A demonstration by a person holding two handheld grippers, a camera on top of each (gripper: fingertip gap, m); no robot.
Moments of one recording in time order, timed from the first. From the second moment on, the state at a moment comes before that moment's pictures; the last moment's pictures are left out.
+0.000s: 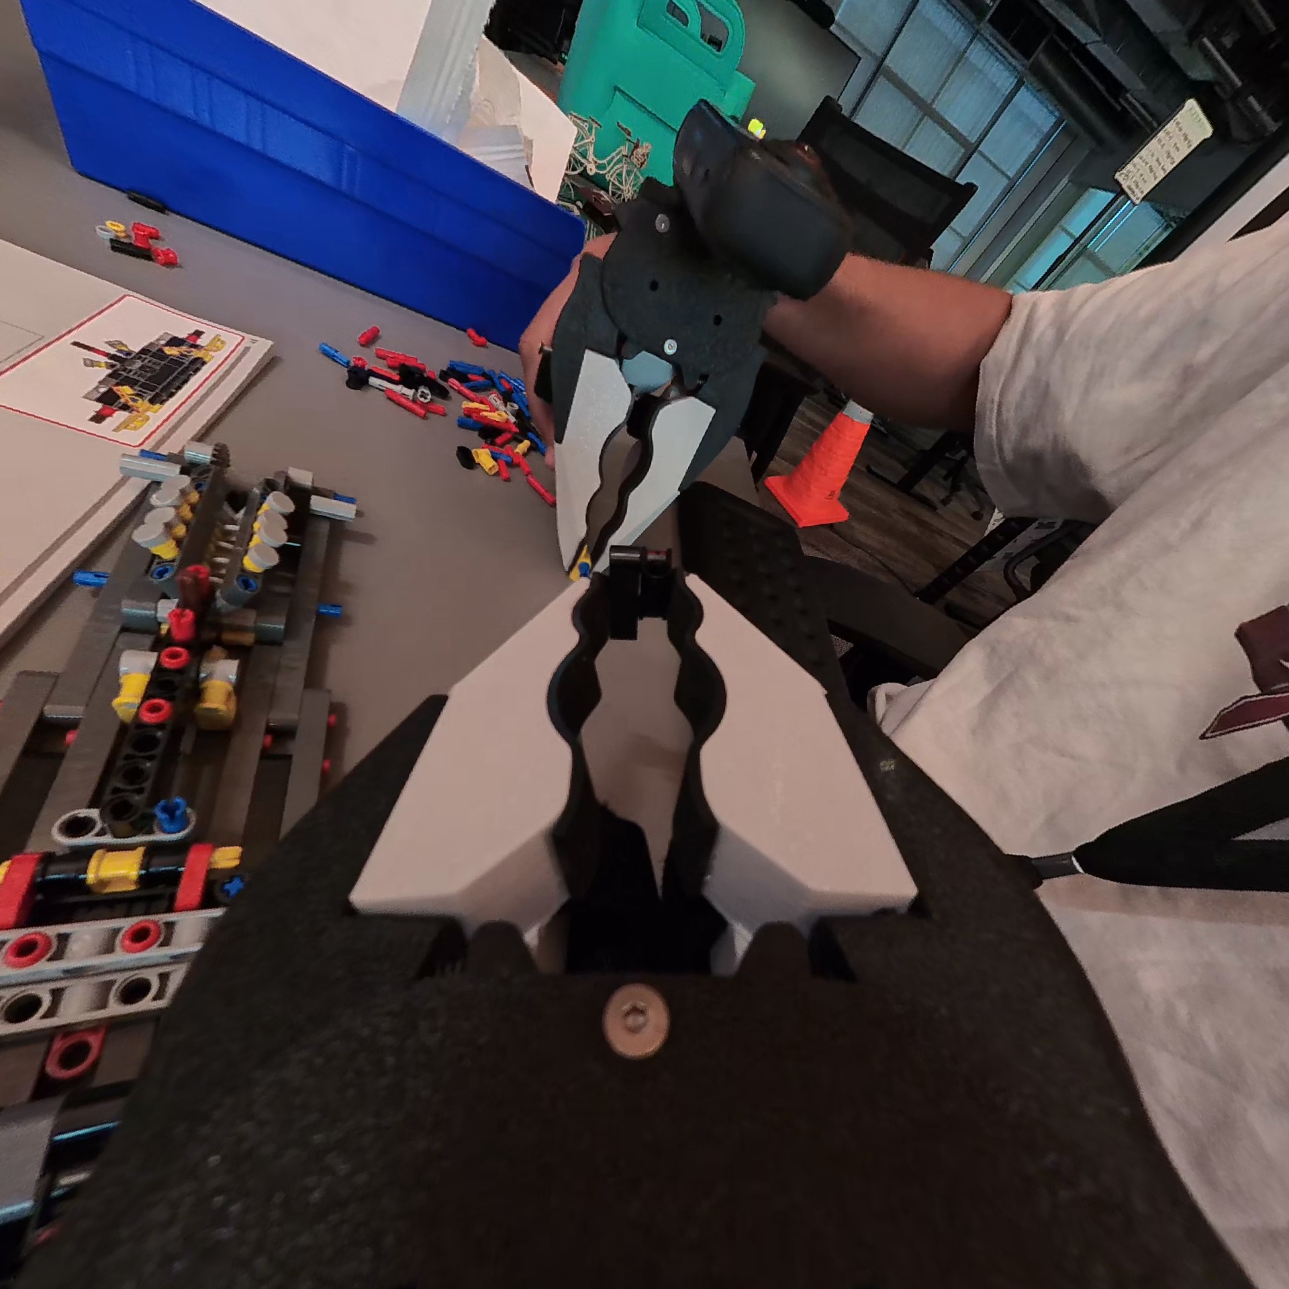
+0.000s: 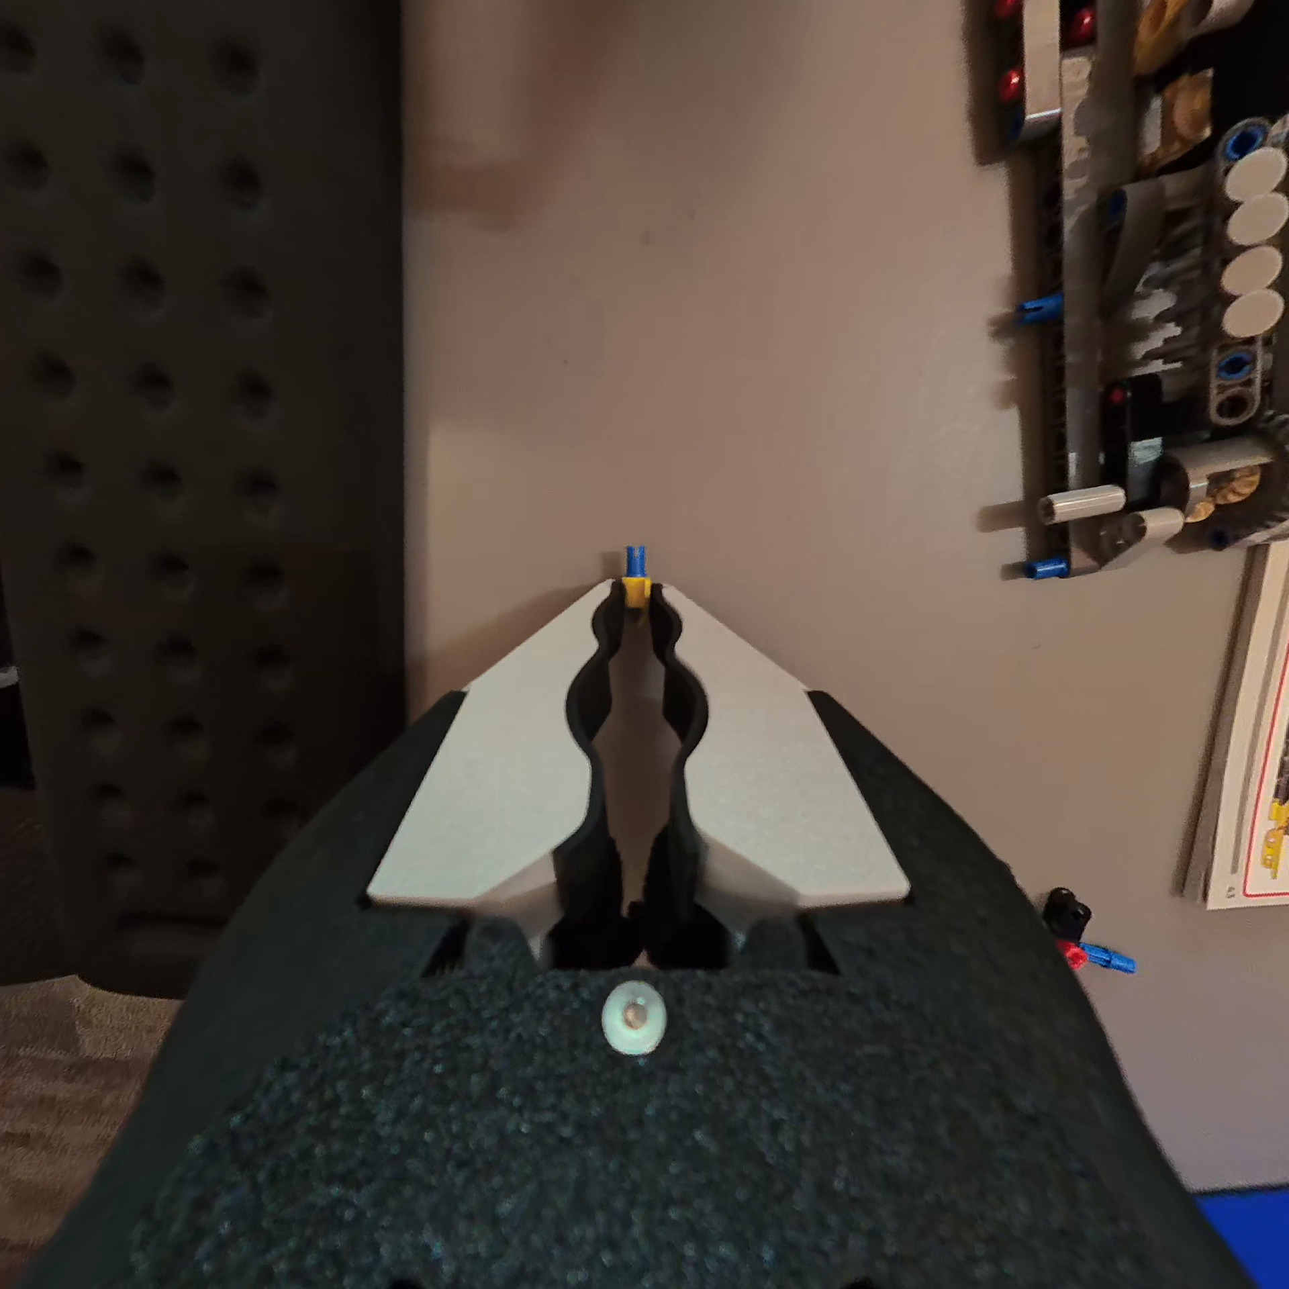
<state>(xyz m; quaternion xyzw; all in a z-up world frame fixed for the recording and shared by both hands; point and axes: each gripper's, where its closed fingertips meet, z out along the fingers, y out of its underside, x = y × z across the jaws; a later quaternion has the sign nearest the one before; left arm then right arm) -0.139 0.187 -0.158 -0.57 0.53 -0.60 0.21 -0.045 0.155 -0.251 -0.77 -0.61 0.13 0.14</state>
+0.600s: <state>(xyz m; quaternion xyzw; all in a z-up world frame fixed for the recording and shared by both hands) -0.137 0.183 -0.173 -0.57 0.57 -0.54 0.24 -0.060 0.163 -0.252 -0.80 -0.55 0.12 0.20</state>
